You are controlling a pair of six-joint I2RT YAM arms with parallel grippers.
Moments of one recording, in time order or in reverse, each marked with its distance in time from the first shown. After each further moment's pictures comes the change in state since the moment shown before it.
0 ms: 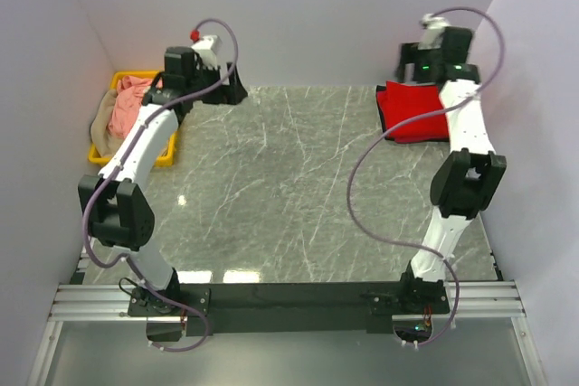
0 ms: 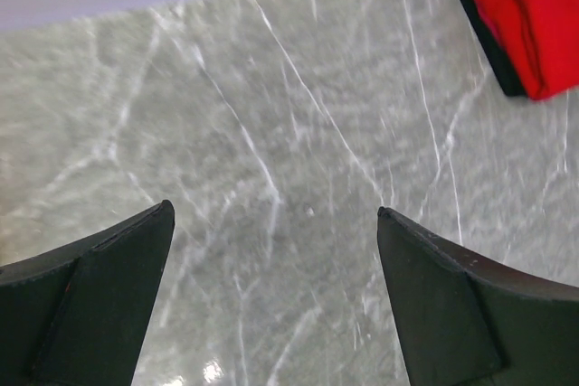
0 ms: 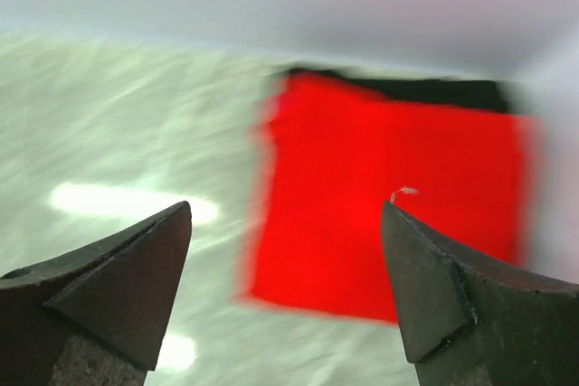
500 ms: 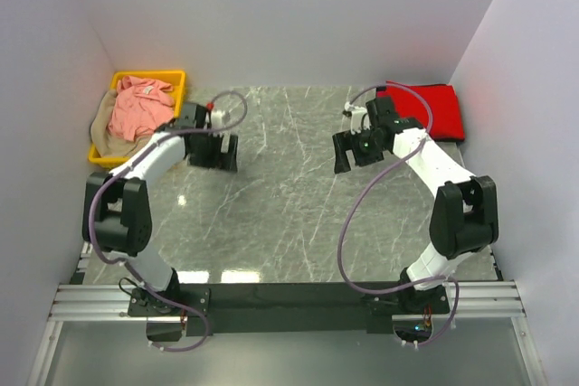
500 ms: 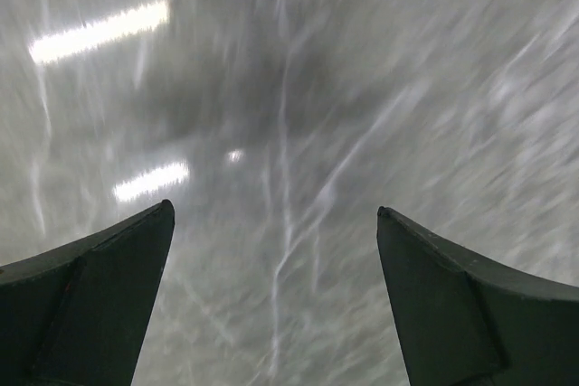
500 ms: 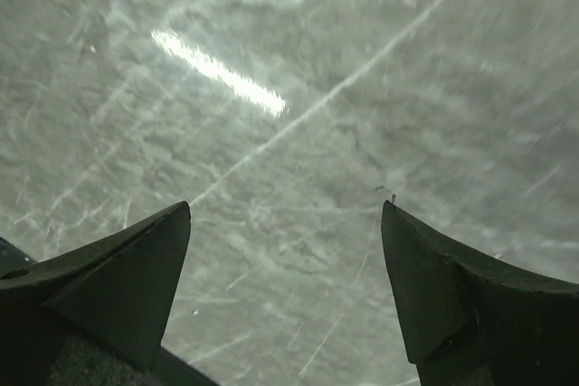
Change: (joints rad) left arm 0.017 -0.005 -0.294 -0.240 -0.058 0.124; right arm 0.415 -0.388 -0.769 -0.167 -0.109 0.036
